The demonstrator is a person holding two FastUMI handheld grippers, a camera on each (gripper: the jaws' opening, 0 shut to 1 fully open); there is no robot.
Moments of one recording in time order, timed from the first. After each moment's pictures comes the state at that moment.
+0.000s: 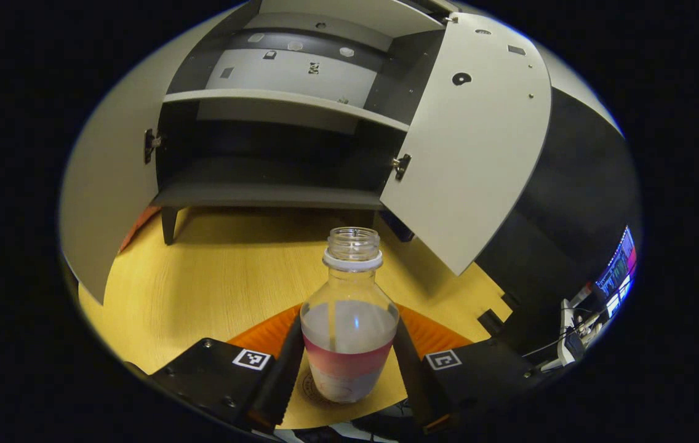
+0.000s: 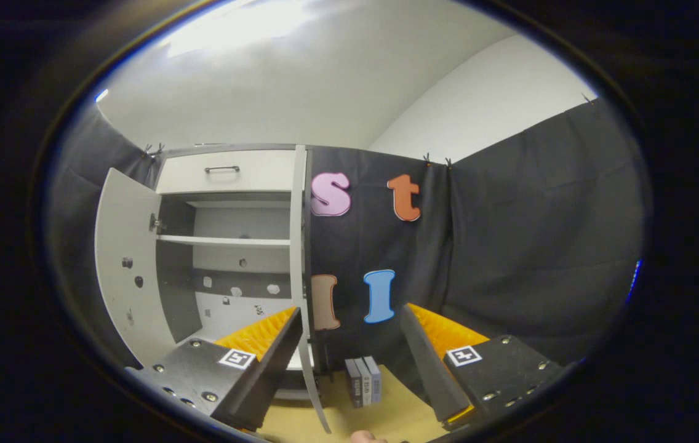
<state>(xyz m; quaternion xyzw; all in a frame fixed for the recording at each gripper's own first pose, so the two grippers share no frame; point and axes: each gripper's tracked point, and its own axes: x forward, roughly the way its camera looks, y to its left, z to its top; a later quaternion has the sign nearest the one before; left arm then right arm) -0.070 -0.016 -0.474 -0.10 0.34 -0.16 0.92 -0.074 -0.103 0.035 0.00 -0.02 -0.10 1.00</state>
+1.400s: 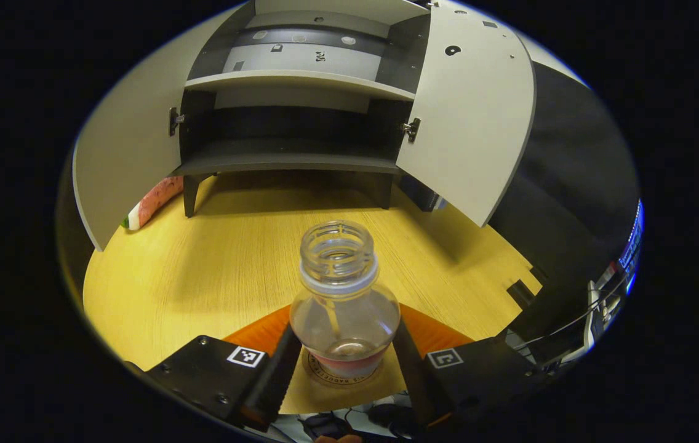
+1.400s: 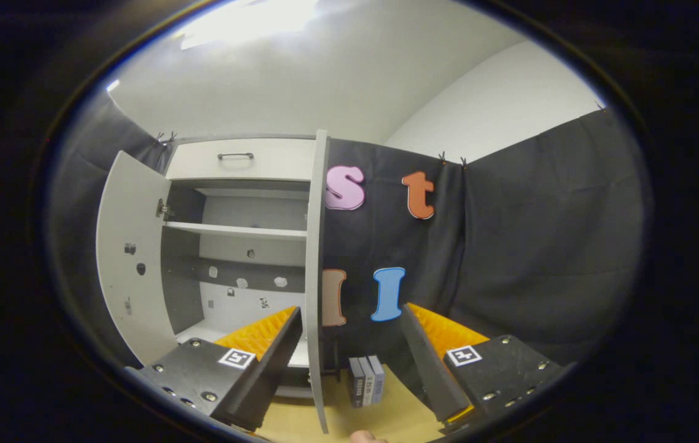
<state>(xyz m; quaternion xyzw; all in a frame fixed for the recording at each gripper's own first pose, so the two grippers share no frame) -0.115 -0.012 -0.517 -0.05 0.35 -0.11 0.93 -0.049 -0.080 0.018 -0.02 -0.01 -0.07 1.00</state>
